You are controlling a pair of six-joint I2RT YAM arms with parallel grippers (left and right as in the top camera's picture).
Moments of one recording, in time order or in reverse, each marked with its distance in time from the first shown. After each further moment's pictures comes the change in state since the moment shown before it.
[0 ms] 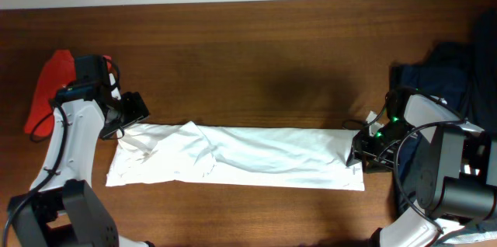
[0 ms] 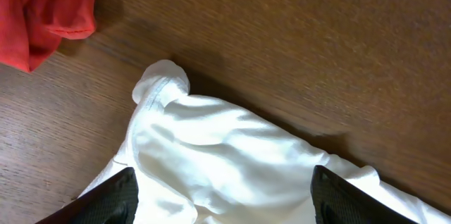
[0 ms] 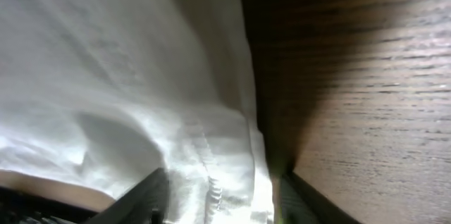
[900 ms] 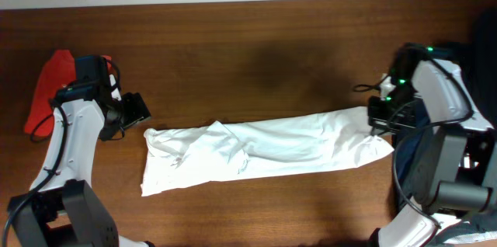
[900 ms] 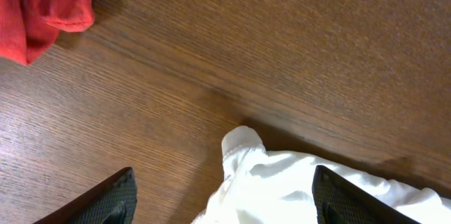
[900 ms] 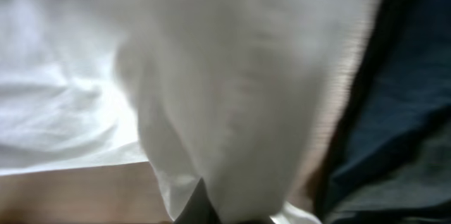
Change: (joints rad) left arm 0.000 0.000 0.001 -0.018 0.004 0.000; right arm 0.081 0.031 0.405 -0.253 0.179 0.066
